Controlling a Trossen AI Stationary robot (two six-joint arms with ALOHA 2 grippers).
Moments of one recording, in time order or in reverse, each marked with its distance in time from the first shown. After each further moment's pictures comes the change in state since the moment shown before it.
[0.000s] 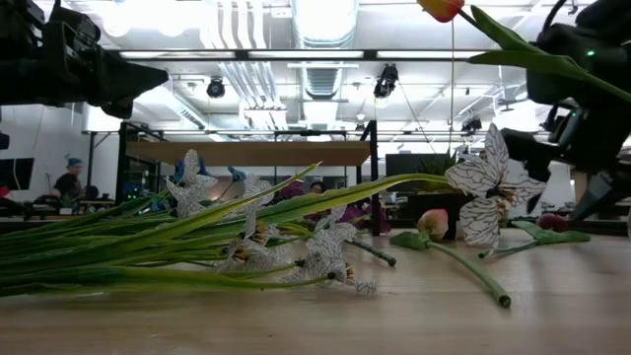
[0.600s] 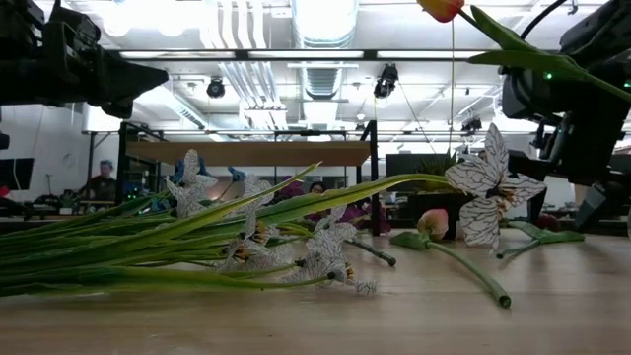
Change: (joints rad) left arm 0.000 0.000 0.000 0.000 0.000 0.000; right arm -0.182 0.010 -0.036 0.062 -0.153 -0.180
